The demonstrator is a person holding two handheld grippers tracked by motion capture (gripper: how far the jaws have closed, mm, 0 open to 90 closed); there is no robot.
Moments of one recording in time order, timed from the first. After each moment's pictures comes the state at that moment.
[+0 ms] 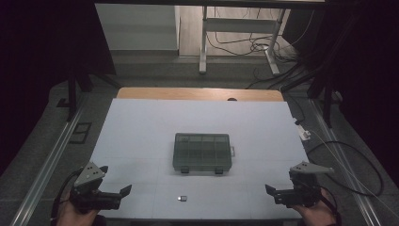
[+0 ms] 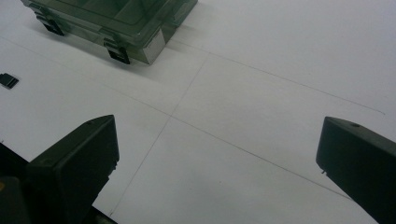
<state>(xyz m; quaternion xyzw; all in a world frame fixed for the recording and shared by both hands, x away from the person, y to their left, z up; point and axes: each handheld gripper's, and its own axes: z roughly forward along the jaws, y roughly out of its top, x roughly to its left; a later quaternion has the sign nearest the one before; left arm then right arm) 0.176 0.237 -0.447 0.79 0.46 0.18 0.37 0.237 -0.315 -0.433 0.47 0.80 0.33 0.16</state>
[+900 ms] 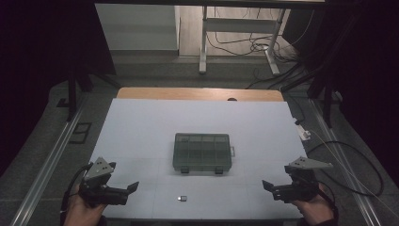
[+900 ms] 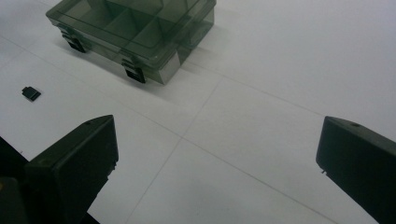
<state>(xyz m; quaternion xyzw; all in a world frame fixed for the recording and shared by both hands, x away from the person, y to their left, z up) 0.194 0.224 -0.447 0.79 0.45 0.16 0.38 0.248 -0.311 -0.428 0.44 0.81 0.36 0.15</state>
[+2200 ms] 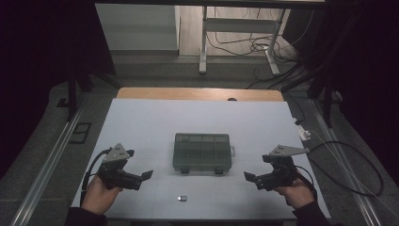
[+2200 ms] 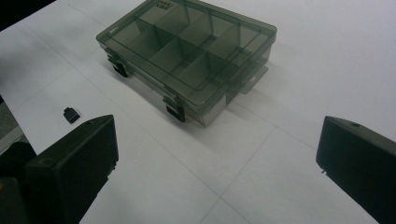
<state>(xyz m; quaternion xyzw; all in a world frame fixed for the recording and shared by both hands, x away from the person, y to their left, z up) 0.246 0.205 -0.459 0.81 0.39 0.14 0.41 0.285 -0.271 -0.435 0.37 0.83 0.41 0.10</state>
